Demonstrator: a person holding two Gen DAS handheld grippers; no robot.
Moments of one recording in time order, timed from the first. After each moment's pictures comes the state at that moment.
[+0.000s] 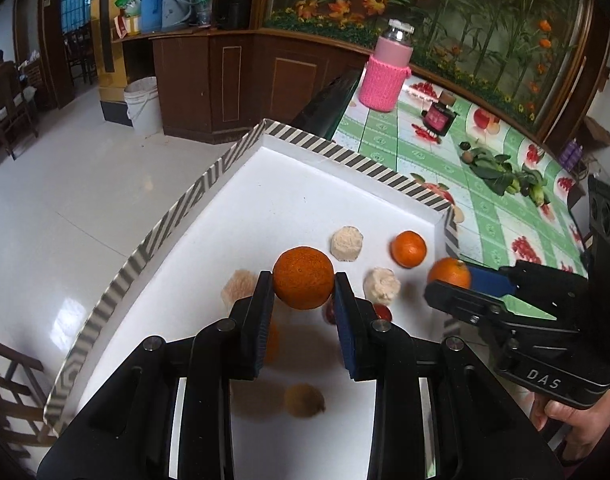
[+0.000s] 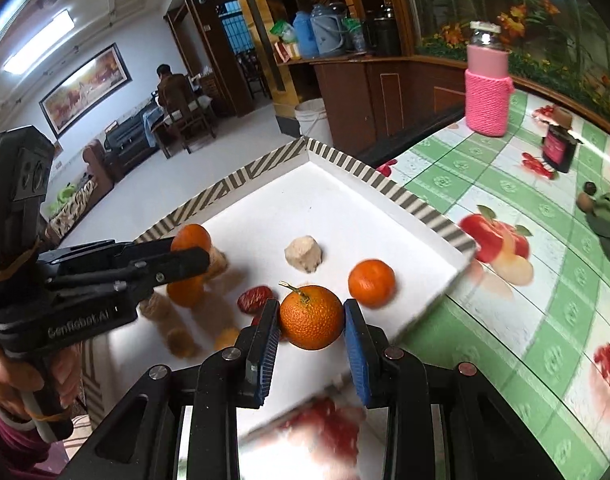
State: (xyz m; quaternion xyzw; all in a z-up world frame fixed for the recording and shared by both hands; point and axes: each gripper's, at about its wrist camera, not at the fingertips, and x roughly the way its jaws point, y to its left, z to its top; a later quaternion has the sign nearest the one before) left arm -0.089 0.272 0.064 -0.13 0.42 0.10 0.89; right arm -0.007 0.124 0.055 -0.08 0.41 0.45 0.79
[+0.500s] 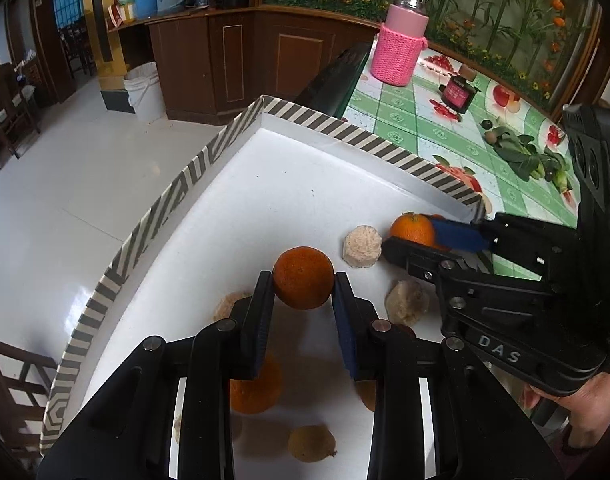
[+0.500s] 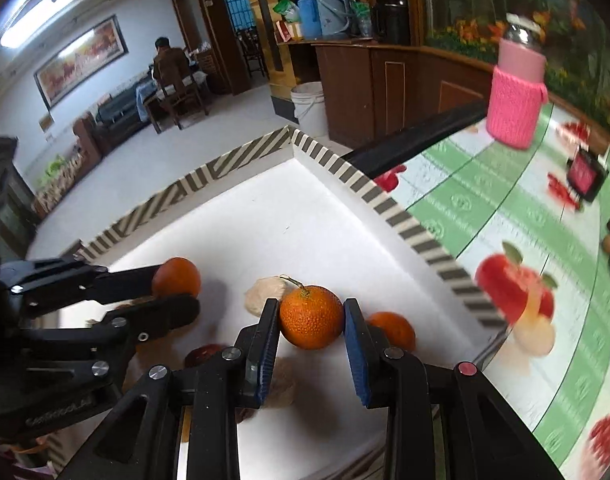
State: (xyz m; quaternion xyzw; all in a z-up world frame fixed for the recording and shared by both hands) left arm -0.056 0.278 0.046 -0.12 0.46 0.11 0.87; right arm 0.031 0.174 0.038 -0.15 0.41 0.44 0.78
